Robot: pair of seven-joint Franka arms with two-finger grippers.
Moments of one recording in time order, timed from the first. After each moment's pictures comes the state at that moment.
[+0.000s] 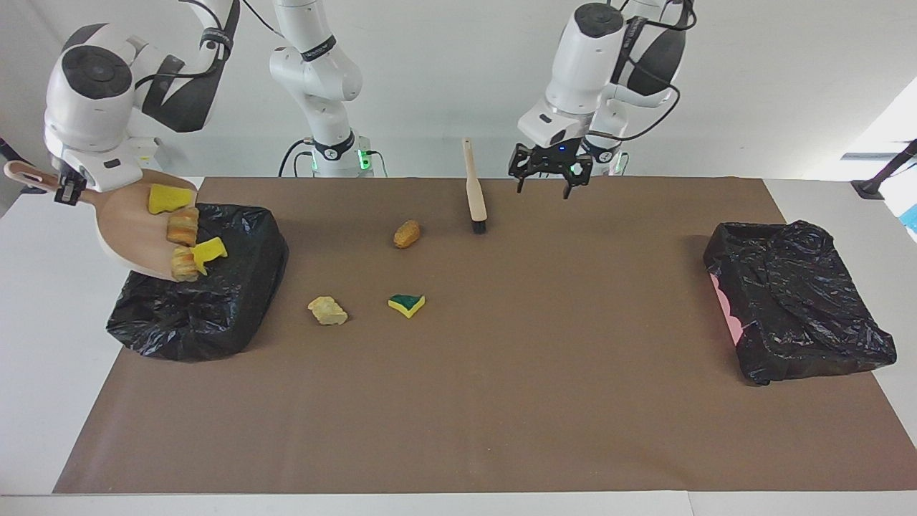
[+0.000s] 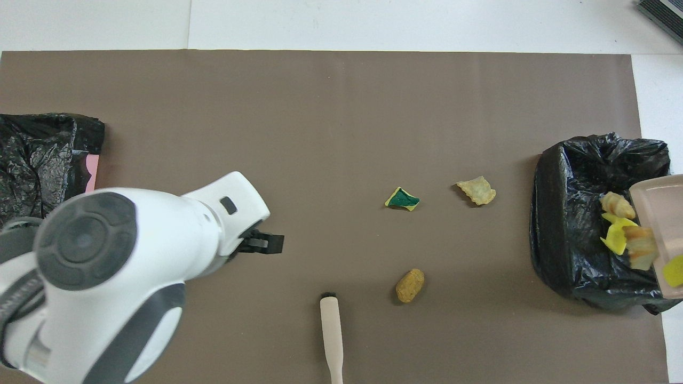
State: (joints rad) left arm -0.49 -0.16 -0.01 -1.93 -0.04 1.86 -0.29; right arm -0.34 -0.05 0.09 -1.86 -0.81 1.79 -1.69
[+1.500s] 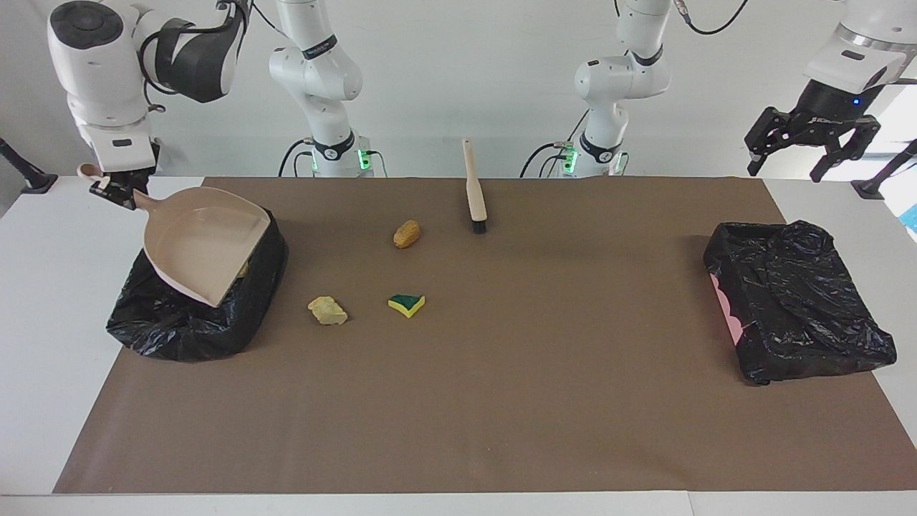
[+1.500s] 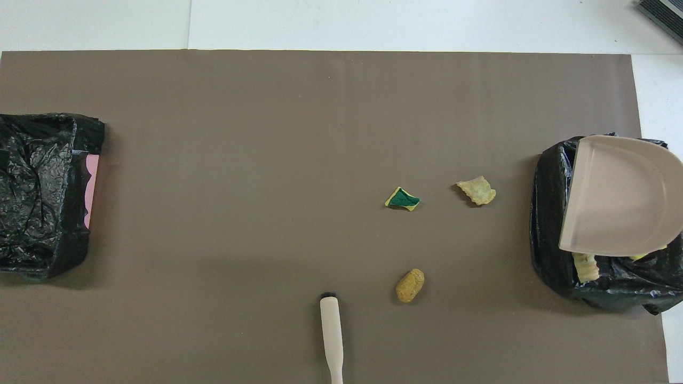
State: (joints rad) left arm 0.04 0.00 -0.02 -1.40 -0.01 1.53 0.25; right arm -0.36 -0.09 0.16 -1.85 -0.35 1.74 -1.32
